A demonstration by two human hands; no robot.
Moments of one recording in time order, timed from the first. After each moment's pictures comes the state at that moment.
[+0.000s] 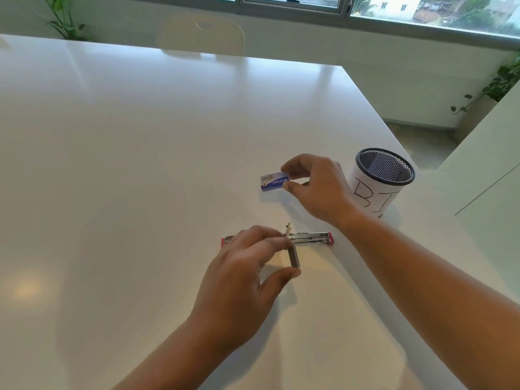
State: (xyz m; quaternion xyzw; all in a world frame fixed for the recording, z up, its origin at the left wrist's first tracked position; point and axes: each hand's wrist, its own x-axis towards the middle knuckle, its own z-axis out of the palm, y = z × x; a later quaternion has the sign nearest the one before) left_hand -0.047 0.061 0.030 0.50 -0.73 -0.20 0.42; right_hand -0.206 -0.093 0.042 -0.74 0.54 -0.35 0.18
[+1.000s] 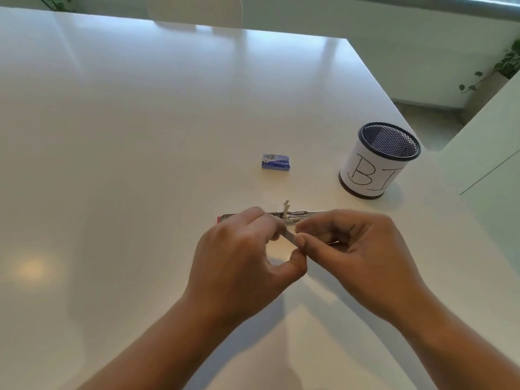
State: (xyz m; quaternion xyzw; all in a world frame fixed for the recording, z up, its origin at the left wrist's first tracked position) left_hand -0.056 0.063 0.042 0.53 -0.75 -0.07 0.38; right_hand -0.230 0.057 0.059 -0.66 0.53 -0.39 0.36
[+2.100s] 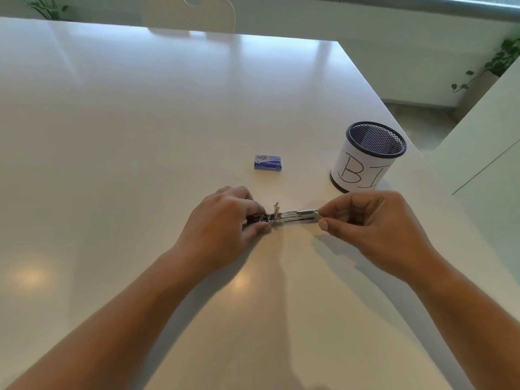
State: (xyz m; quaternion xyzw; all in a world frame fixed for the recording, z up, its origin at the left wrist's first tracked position) left_hand -0.032 0.008 0.019 0.54 -0.80 -0.12 0.24; right_hand -0.275 0.024 0.053 -0.65 0.54 -0.37 0.38
